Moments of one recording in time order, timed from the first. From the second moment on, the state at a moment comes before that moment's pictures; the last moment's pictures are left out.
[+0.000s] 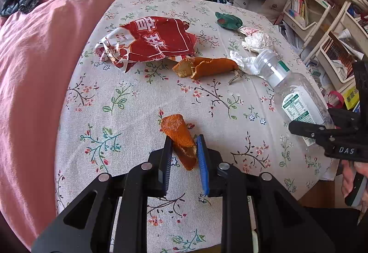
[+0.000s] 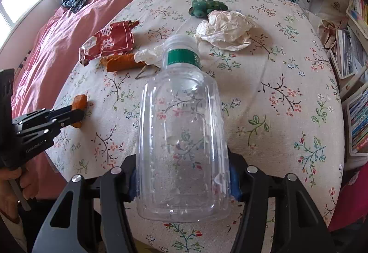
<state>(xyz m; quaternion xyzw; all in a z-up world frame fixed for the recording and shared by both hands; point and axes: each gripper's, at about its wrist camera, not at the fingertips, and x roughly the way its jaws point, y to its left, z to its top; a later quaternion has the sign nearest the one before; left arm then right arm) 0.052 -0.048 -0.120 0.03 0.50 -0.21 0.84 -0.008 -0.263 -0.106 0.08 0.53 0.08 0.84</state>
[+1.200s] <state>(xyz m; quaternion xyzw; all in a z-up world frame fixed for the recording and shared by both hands) -0.080 -0.008 -0.040 0.00 0.37 -0.20 0.91 -0.181 -0.186 -0.110 0.23 0.50 0.25 0.79</state>
